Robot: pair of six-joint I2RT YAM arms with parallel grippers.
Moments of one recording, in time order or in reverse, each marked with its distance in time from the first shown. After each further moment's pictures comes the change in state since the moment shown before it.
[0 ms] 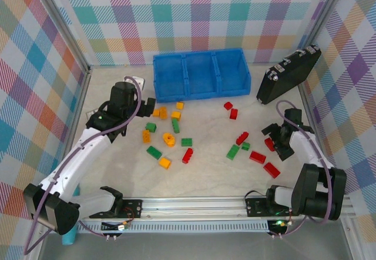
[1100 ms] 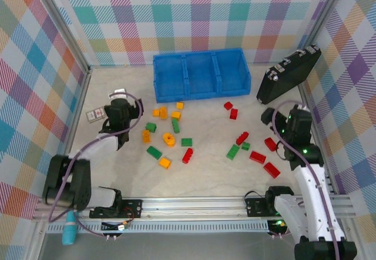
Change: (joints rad) left arm 0.190 0.155 -0.440 0.773 -0.054 -0.211; right arm 0.190 -0.541 0.027 0.022 0.152 -0.164
